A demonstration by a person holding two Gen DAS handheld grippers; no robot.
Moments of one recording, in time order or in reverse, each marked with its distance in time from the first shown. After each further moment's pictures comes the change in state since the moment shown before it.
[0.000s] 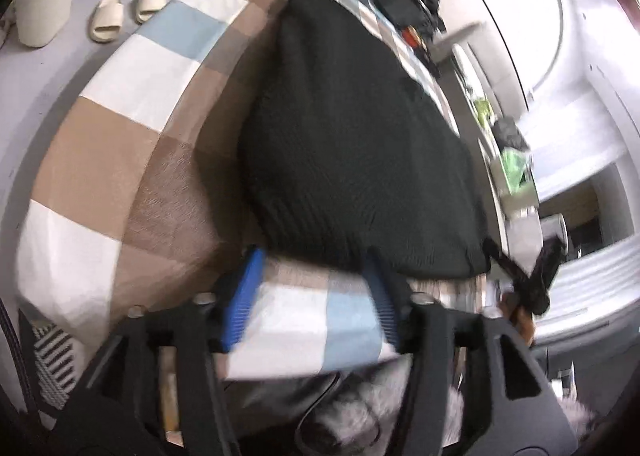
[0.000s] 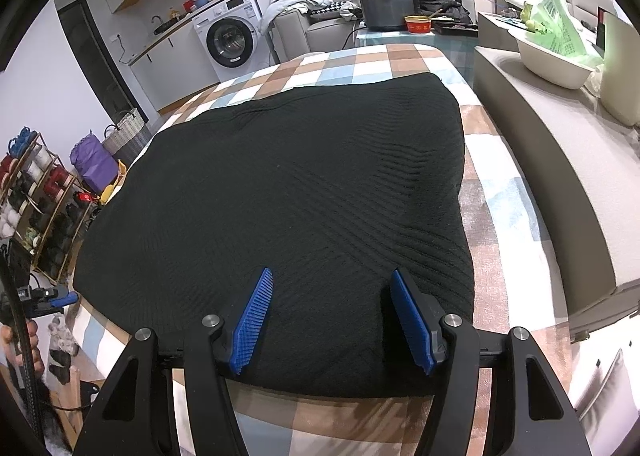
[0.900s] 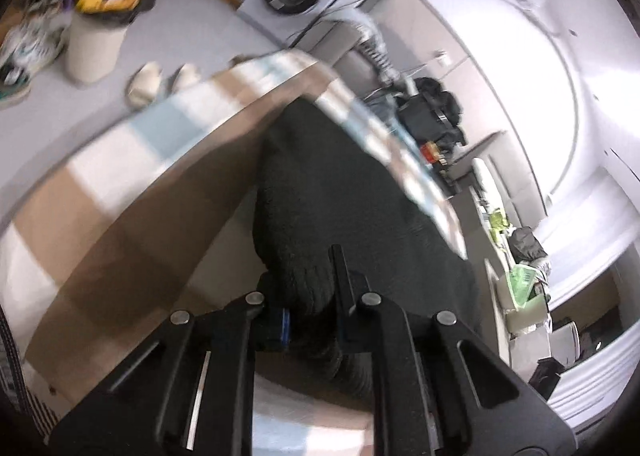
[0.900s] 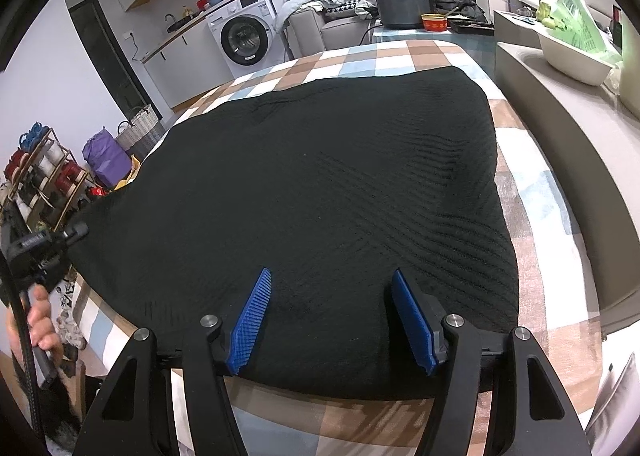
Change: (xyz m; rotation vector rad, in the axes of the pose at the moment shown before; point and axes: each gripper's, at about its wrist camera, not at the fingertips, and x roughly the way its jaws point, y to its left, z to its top) left arm 0.005 -0.079 0.012 -0.082 -0.429 0.068; right arm 0.014 0.003 -0.004 -0.008 0.005 0.062
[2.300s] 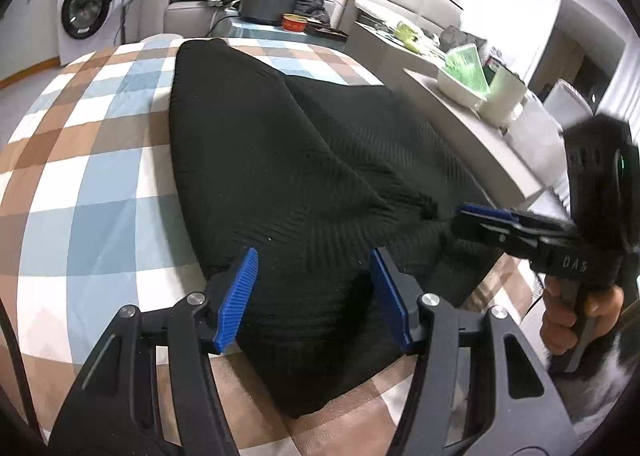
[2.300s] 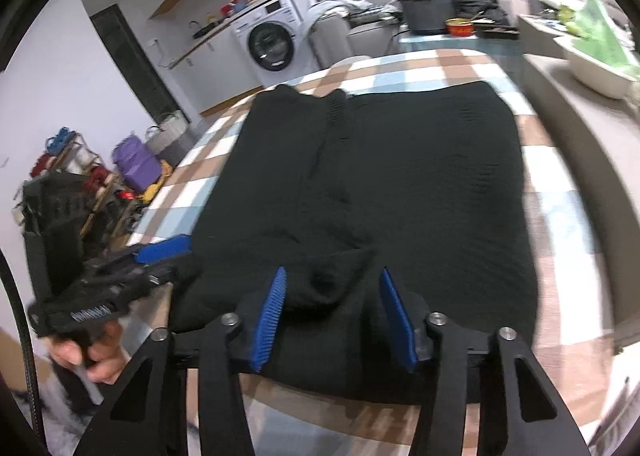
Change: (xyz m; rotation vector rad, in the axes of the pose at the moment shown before) left arm 0.092 -0.154 -0.088 0.717 0.338 -0.127; right arm -0.001 0.019 0.016 -0.012 0.004 0.144
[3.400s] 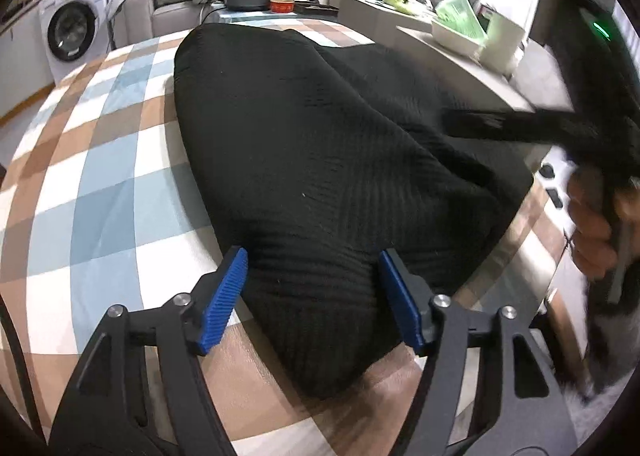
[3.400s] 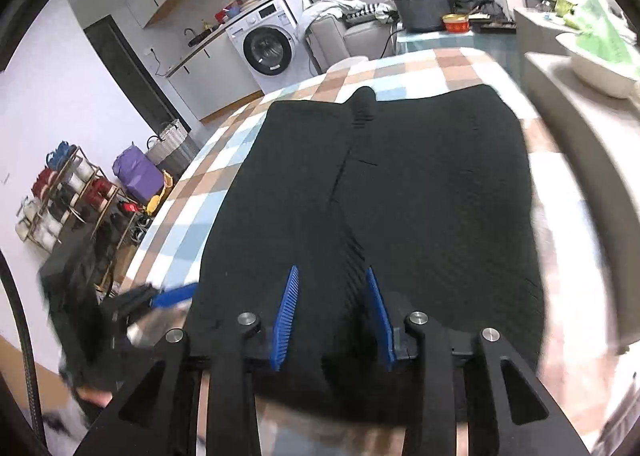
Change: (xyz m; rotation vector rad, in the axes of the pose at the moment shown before) left arm 0.018 -0.018 -0.025 0.135 0.070 0.070; right arm 0.013 0.015 0.023 0.033 0.007 0.020
